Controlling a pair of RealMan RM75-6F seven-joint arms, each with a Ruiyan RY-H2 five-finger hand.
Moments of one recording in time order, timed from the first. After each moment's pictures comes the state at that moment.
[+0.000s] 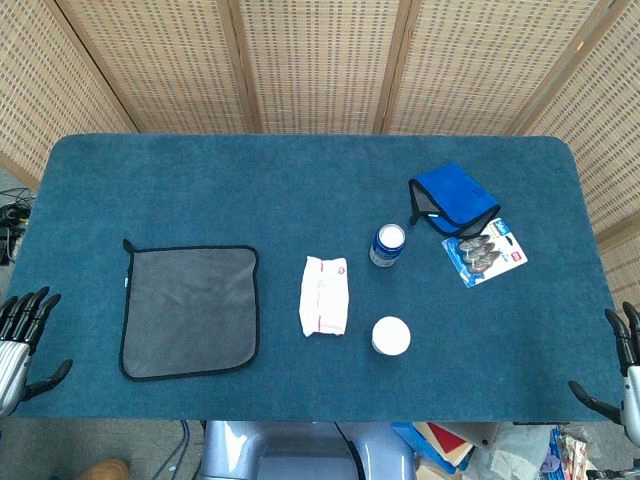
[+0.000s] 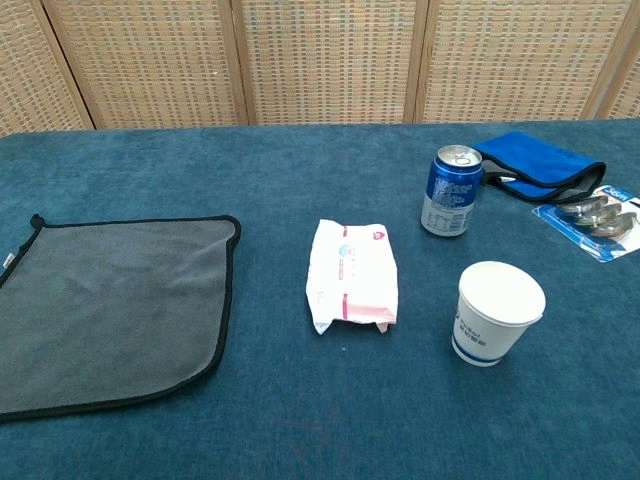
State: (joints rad) left arm -0.03 -1.08 0.03 -1.63 1.63 1.56 0.02; right arm -0.10 -1.06 0.06 -1.70 -1.56 1.69 -0.01
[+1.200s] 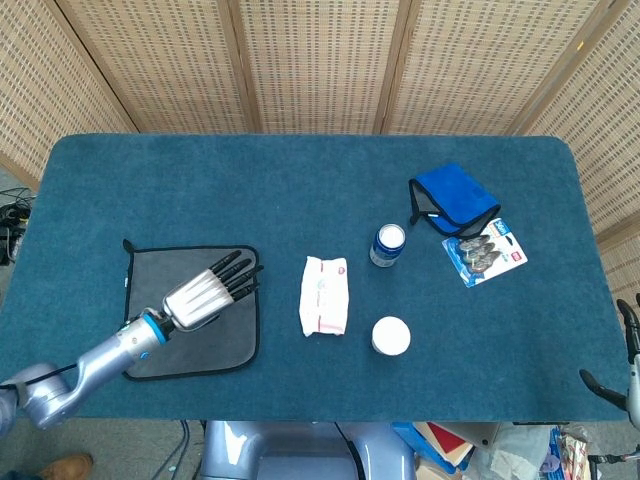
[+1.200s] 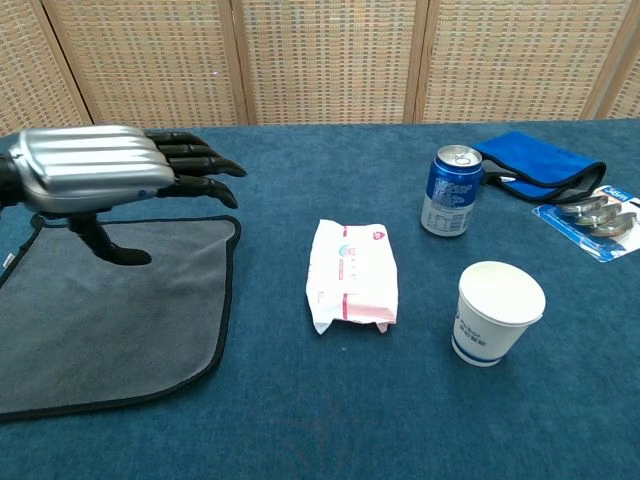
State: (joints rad) left arm -0.72 -1.31 -0.12 -1.47 1.79 0.81 0.27; right arm -0.07 -1.09 0.11 -1.66 -1.48 1.65 -0.09
